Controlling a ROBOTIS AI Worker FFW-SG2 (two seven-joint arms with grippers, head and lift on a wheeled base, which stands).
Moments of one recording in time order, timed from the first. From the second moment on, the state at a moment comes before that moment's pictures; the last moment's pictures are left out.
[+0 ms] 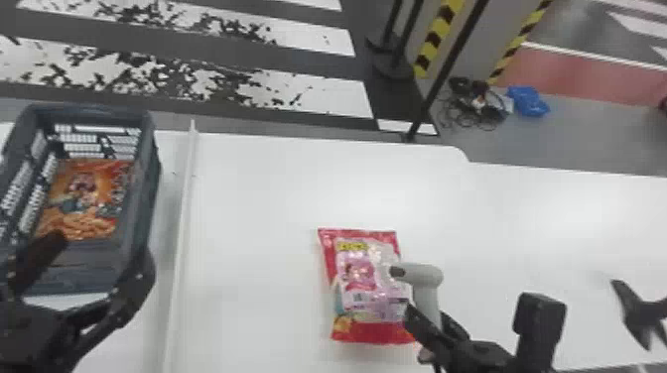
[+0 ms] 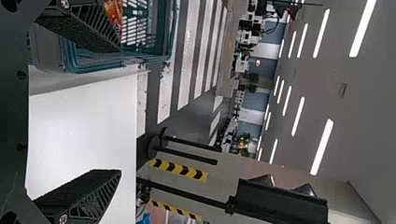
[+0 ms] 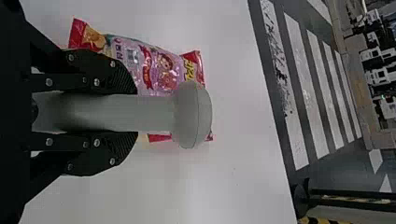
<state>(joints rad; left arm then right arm) 0.79 0.24 -0.05 -2.26 0.29 0.04 -0.11 0.88 -0.10 -0.30 -2.39 -0.44 0.71 0.15</state>
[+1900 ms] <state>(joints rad) 0.81 0.24 -0.05 -2.28 0.29 0.03 -0.12 0.85 -0.11 -0.16 -2.39 -0.36 0.68 0.05</state>
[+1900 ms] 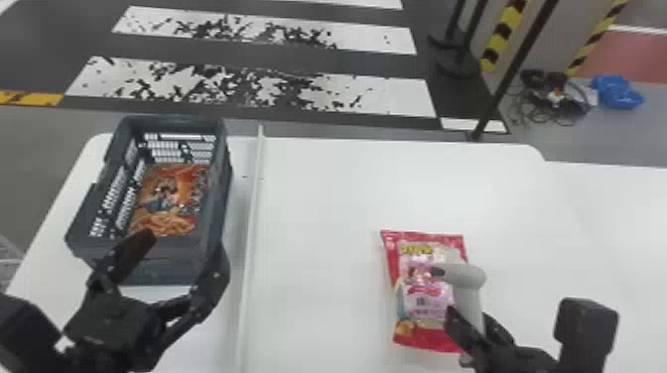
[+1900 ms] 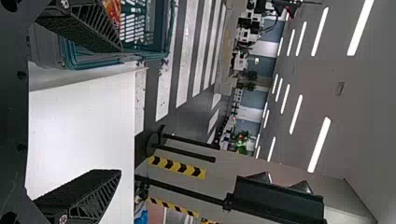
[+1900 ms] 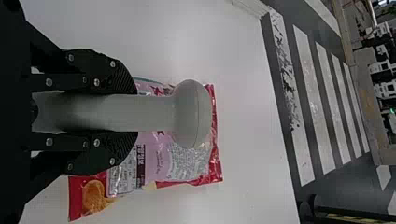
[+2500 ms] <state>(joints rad) 0.84 0.29 -0.03 -2.33 0.31 0.04 -0.14 0.60 -0.16 -0.42 -2.15 -0.37 0.81 0.05</state>
